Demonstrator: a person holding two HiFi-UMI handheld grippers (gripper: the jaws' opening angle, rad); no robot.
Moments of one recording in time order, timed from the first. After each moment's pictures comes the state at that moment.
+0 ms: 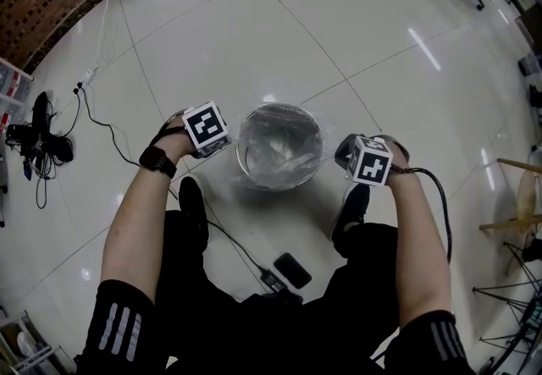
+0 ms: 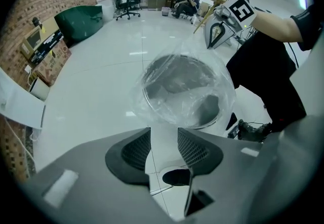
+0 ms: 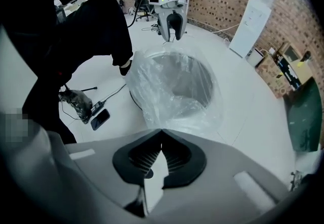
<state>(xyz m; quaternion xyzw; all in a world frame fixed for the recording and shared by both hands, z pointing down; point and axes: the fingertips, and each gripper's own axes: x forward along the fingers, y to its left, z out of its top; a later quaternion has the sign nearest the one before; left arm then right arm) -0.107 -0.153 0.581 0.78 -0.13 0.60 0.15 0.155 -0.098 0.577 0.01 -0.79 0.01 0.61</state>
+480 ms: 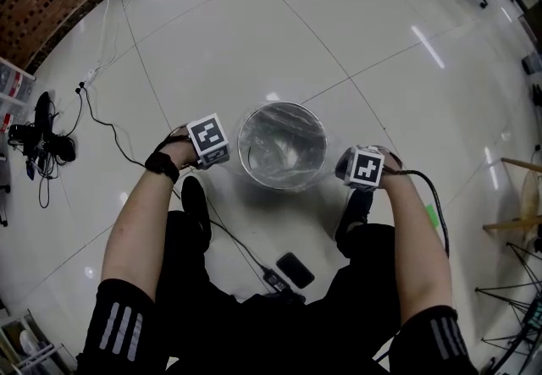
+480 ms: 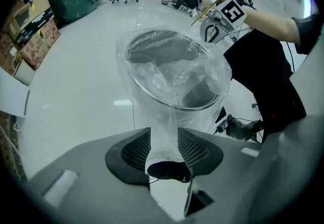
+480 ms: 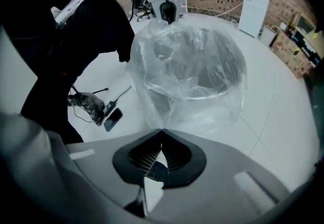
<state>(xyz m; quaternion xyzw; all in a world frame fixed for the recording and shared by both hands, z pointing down) -0.121 -0.108 0.627 0.75 -0.07 0.62 0.23 0.171 -0.061 0.645 -0.03 -0.77 0.11 0.62</state>
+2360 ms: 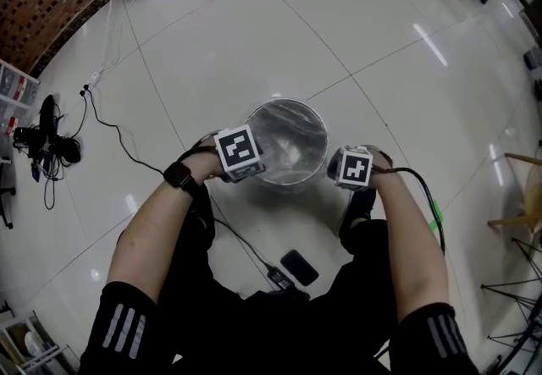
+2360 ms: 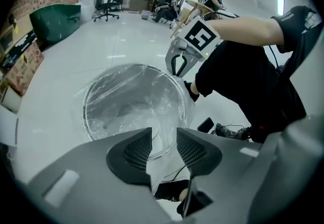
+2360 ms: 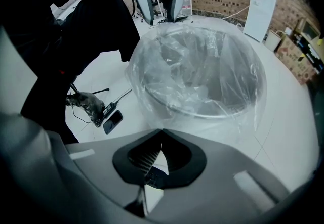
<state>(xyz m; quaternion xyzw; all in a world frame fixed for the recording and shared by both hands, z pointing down) -0.013 -0.073 0.576 0.82 0.00 0.55 0.17 0.139 -0.051 0.657 -0.06 -0.79 0.08 0.60</state>
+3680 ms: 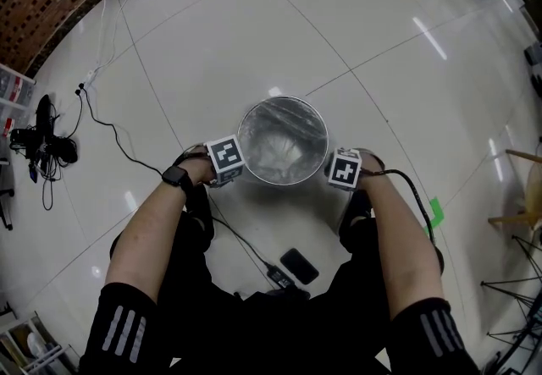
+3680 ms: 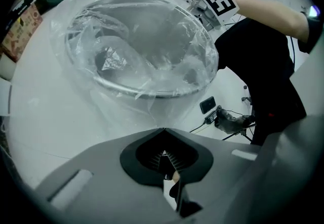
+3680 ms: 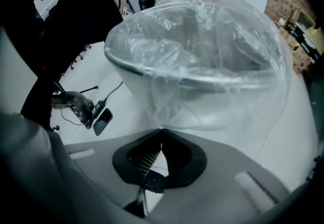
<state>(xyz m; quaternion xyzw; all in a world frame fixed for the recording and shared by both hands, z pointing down) -0.108 -0.036 0.670 0.69 0.00 0.66 0.28 0.141 -0.057 0.711 -0.02 -0.77 0.10 0.63</state>
